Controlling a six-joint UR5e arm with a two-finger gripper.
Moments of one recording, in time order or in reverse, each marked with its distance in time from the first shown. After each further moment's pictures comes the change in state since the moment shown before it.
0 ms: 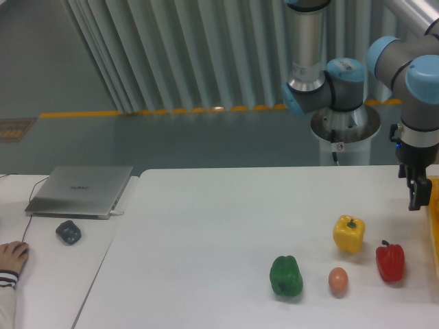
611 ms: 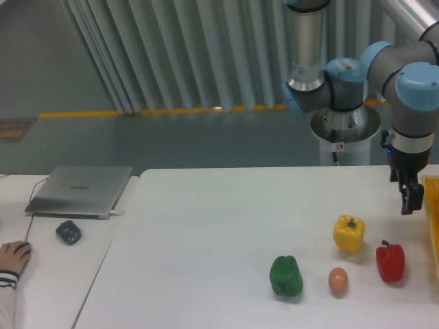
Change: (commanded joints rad) arm -0.017 -0.005 -0.017 0.012 0.000 -0.107
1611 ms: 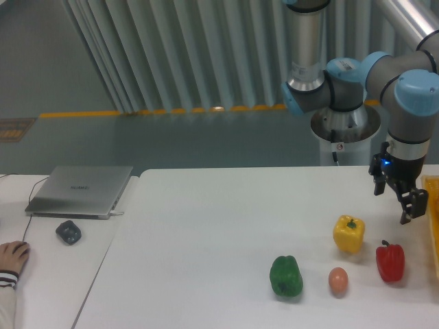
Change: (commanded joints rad) arm 0.009 -0.021 -0.011 0.117 -0.091 -0.576
